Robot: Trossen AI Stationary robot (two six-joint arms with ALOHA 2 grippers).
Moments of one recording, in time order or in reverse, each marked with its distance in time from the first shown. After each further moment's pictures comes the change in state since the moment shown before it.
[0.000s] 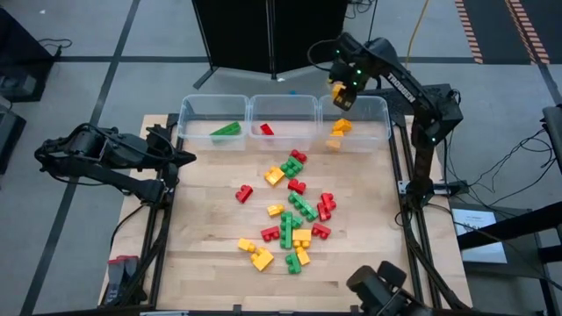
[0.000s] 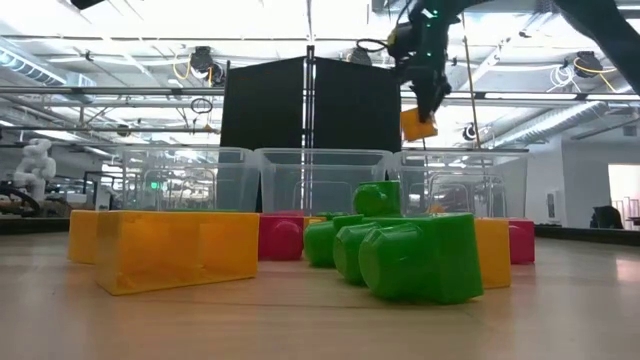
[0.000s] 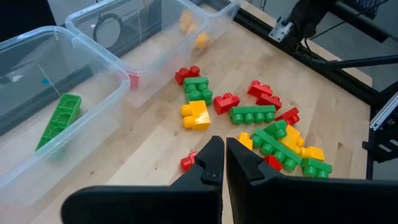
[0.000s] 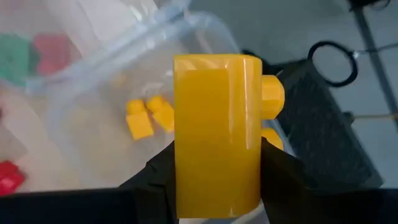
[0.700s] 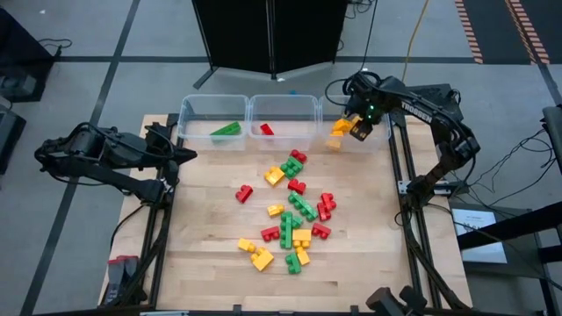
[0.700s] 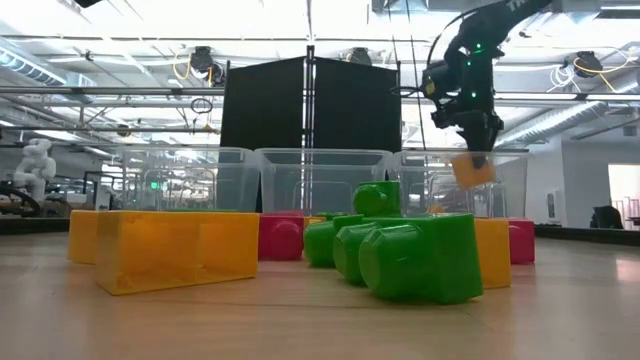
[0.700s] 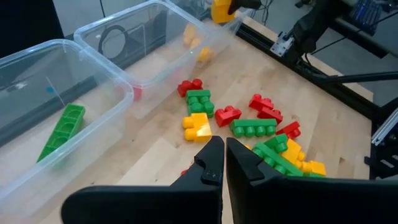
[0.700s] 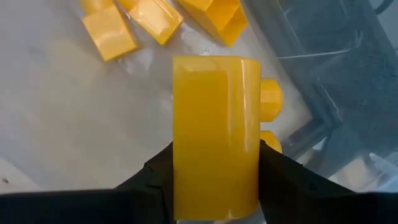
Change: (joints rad) left arm 0.000 0.000 0.000 0.036 -0.042 -0.001; right arm -0.053 -0.352 -0.849 0.360 0.057 0.088
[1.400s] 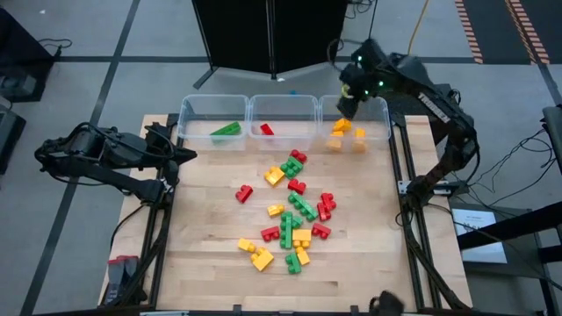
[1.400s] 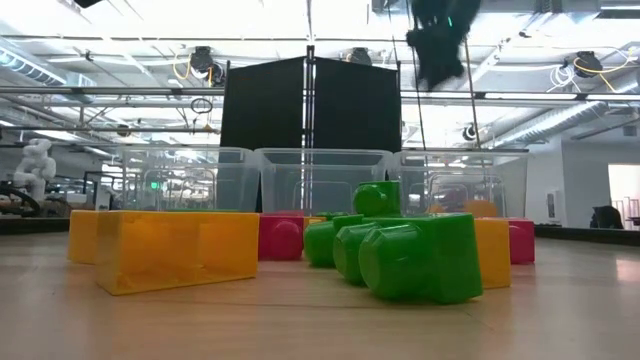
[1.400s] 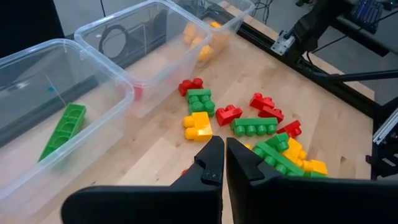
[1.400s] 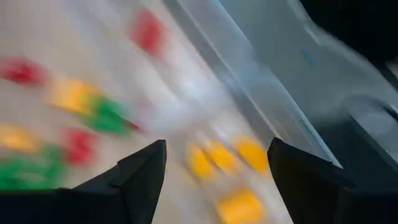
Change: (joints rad) left arm 0.000 0.000 0.000 -0.006 0.000 0.003; right arm 0.118 0.000 0.496 -0.027 -0.276 0.061
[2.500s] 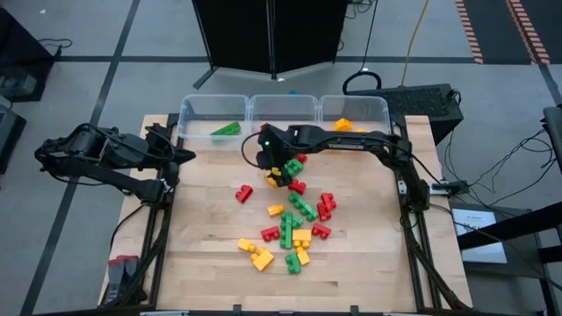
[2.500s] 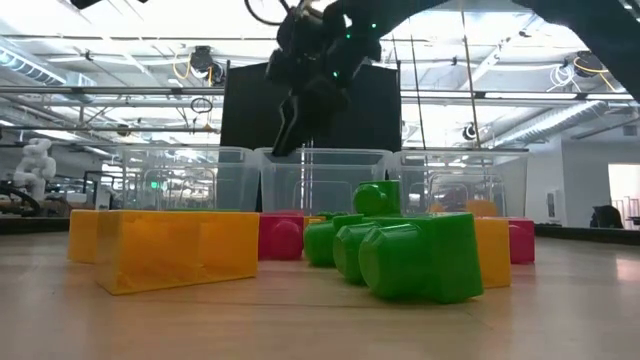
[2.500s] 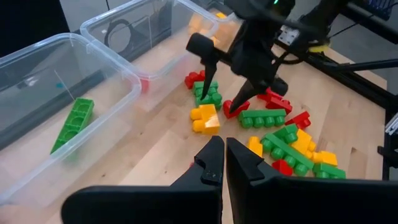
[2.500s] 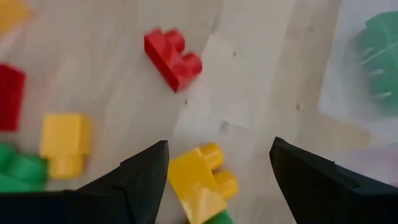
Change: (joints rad) left arm 0.000 0.000 0.000 -0.041 0.001 0.007; right arm 0.552 0.518 -0.009 0.516 -0.029 -0.395
